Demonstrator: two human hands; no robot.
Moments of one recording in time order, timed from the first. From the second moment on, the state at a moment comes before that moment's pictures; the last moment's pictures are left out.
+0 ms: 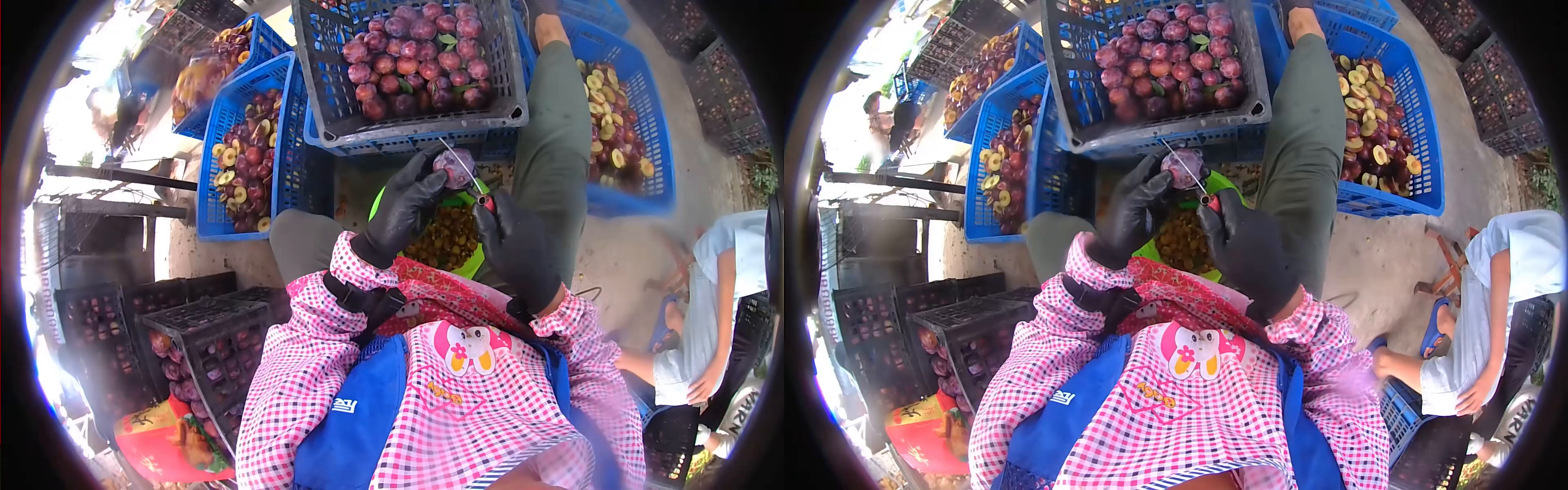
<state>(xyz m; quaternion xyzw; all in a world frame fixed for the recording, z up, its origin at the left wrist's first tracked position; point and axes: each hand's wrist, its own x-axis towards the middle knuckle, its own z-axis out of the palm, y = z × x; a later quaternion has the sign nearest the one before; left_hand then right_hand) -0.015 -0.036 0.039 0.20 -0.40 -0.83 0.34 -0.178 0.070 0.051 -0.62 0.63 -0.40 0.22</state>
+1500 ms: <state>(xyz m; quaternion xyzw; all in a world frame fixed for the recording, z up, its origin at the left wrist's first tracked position) -0.020 -0.040 0.024 0.31 -0.79 -0.37 0.37 -0.167 0.062 0.047 -0.55 0.61 -0.47 0.31</state>
